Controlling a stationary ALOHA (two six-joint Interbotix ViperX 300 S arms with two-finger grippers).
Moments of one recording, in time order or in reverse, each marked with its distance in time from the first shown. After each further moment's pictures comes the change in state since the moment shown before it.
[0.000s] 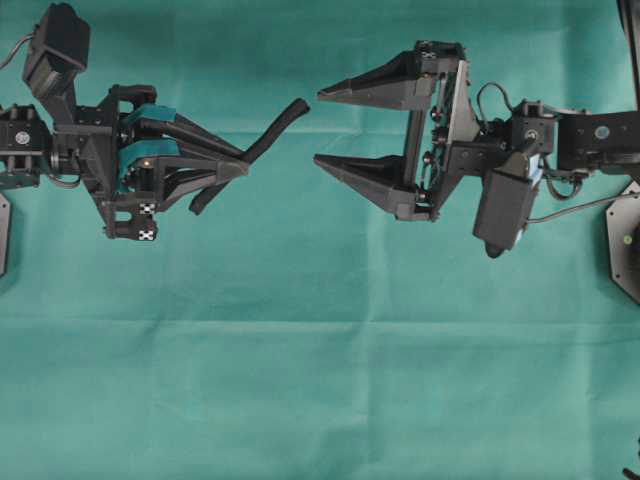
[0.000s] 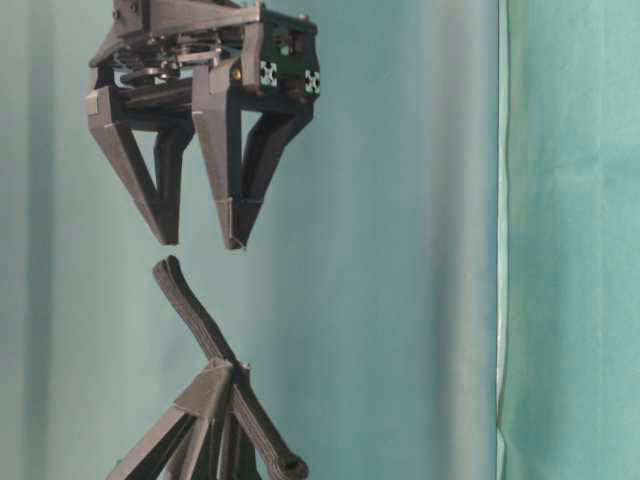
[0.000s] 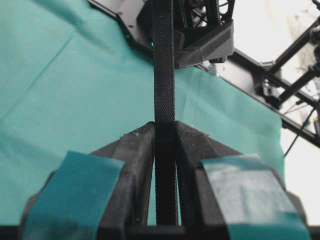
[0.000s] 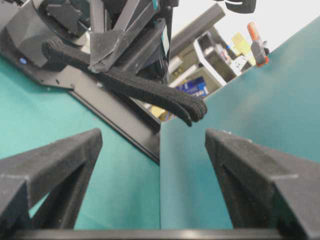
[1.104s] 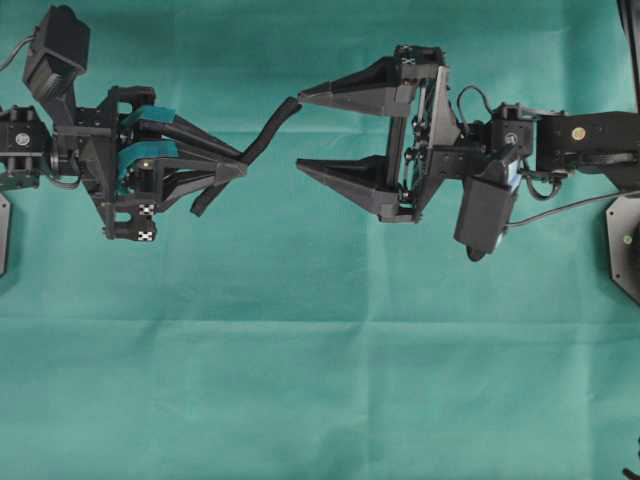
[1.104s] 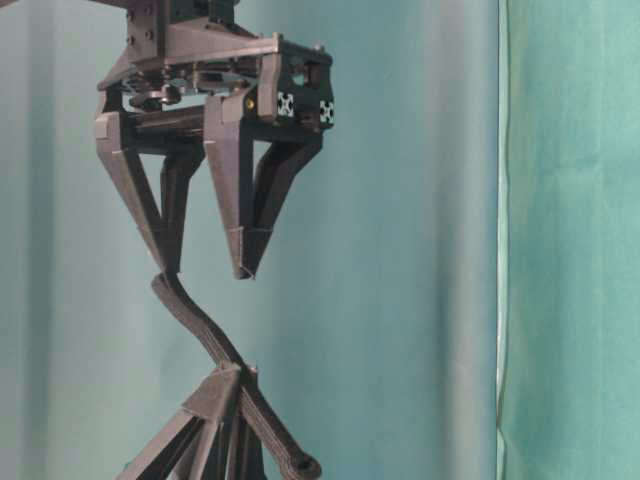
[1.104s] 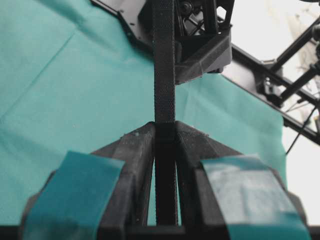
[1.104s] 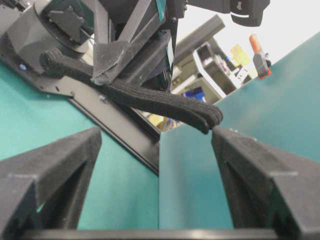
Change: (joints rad) left arm 0.003 0.002 0.012 0.002 -0.012 0.000; right arm -0.002 0.061 -0.035 -0.037 -0.038 0.000
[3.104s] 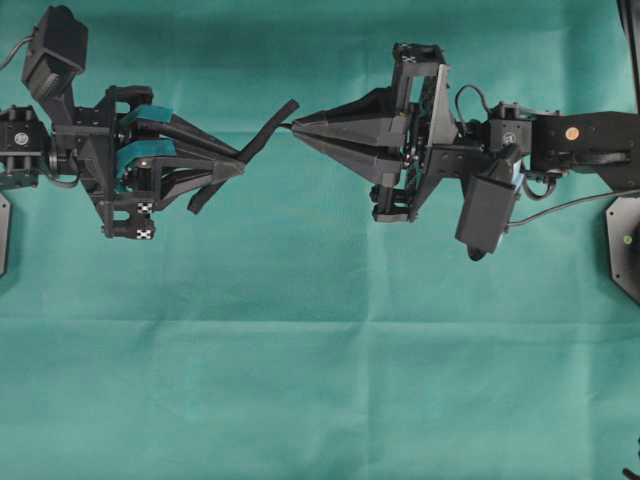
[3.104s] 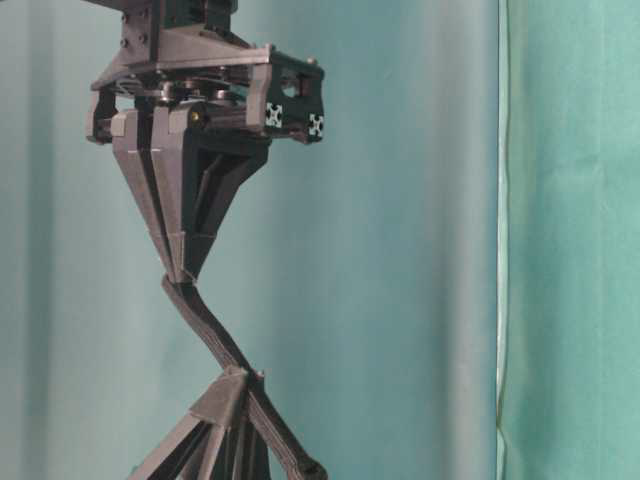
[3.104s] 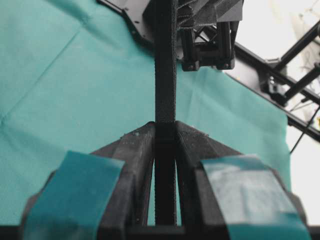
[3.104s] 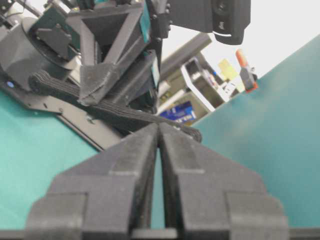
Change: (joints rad) left arm 0.006 -0.003 0.012 -0.002 -0.003 0.002; right arm 0.000 0.017 -0.008 -0.003 -0.074 0.003
